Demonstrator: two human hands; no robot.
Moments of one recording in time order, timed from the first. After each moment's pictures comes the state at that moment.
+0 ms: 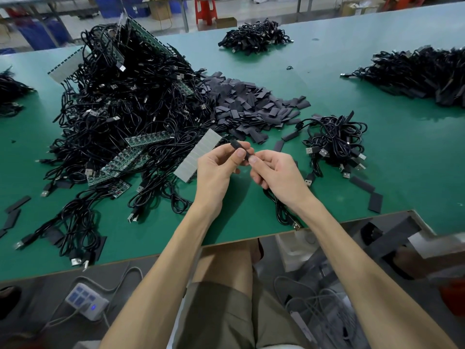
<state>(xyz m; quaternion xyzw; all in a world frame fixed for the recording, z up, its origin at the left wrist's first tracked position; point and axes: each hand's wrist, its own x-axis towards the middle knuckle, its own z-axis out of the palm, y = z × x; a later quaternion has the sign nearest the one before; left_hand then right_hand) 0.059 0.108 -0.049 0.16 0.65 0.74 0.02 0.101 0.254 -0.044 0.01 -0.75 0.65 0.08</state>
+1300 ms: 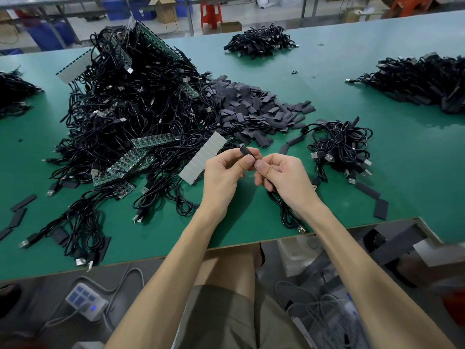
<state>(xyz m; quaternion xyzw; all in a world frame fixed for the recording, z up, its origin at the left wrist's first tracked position) 0.063 0.111 -0.048 0.17 0.67 0.72 0.01 0.098 0.263 -0.052 0.01 -0.72 0.69 0.09</state>
